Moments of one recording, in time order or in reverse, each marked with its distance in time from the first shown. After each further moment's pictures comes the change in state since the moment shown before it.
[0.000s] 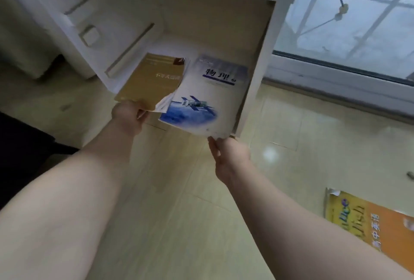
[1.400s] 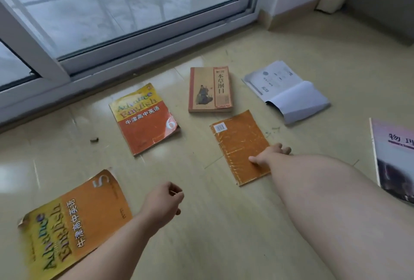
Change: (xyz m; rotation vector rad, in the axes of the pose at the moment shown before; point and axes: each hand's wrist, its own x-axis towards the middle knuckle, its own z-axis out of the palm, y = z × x) left_hand -0.627 -0.608 0.250 1.740 -1.187 0.238; right_hand -0.135 -0.313 -0.905 -0.864 1.053 0.300
